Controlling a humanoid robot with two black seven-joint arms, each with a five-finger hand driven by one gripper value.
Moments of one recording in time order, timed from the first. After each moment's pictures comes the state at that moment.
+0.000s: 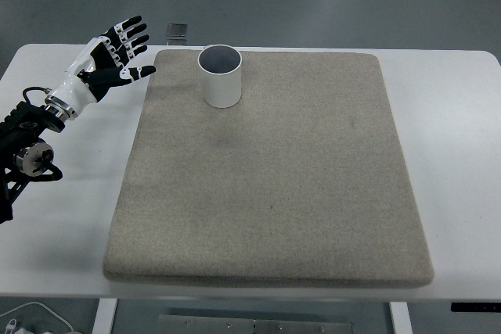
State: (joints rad) left arm -0.77 0.42 -0.57 -0.60 0.41 -0.37 -0.61; right arm 0.01 0.00 -0.06 0.15 -0.01 0.00 -0.13
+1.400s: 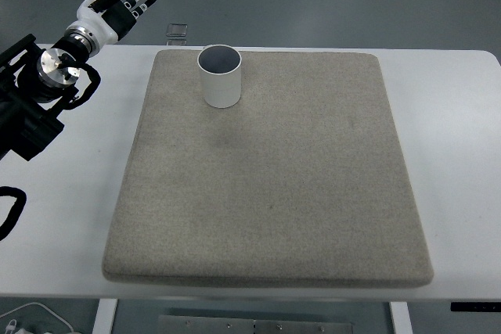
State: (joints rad) left arm -1.03 0.26 -0.74 -0.47 -0.23 -0.15 -0.02; right arm 0.00 0.00 -0.06 0.18 -0.01 0.00 -0.12
